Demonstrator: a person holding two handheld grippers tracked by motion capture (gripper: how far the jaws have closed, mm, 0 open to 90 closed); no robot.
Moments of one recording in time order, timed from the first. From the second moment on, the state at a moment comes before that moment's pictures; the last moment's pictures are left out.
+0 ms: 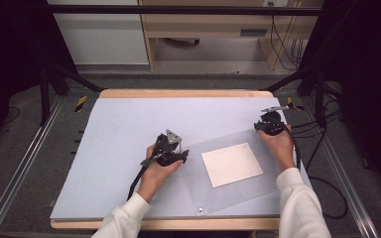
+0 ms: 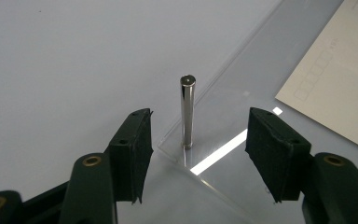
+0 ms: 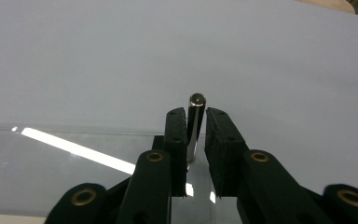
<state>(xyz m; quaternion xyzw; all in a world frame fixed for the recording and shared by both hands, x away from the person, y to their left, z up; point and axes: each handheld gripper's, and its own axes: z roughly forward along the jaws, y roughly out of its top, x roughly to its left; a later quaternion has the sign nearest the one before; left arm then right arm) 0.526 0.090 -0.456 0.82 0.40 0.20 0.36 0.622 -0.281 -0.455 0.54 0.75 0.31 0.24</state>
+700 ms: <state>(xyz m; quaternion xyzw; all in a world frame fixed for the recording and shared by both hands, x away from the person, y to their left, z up) 0.536 0.089 -0.462 0.81 0.42 0.20 0.36 0.623 -0.279 -0.454 0.53 0.75 0.30 0.25</state>
